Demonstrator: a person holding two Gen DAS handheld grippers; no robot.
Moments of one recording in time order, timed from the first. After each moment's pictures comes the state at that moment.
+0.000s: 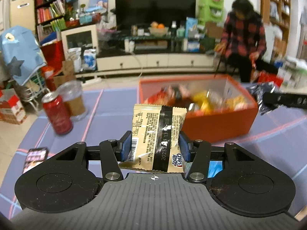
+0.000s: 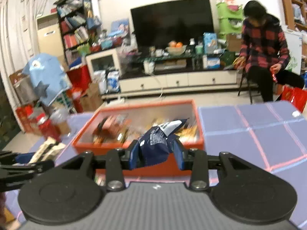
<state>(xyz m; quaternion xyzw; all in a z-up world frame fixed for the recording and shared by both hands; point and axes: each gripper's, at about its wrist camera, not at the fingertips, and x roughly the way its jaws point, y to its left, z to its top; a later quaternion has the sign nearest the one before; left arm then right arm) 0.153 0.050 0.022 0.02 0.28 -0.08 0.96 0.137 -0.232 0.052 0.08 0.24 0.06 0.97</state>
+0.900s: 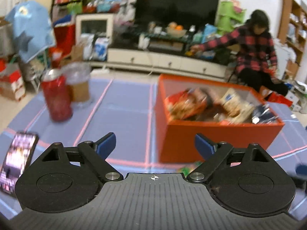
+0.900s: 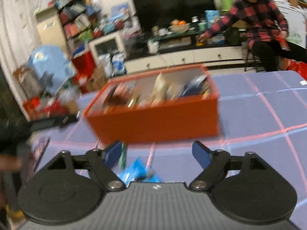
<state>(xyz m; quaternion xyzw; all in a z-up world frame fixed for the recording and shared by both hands) 0.190 0.076 -0.024 -0.05 0.29 -0.03 0.96 0.073 -0.184 -0.007 0.08 0.32 0.09 0.94</state>
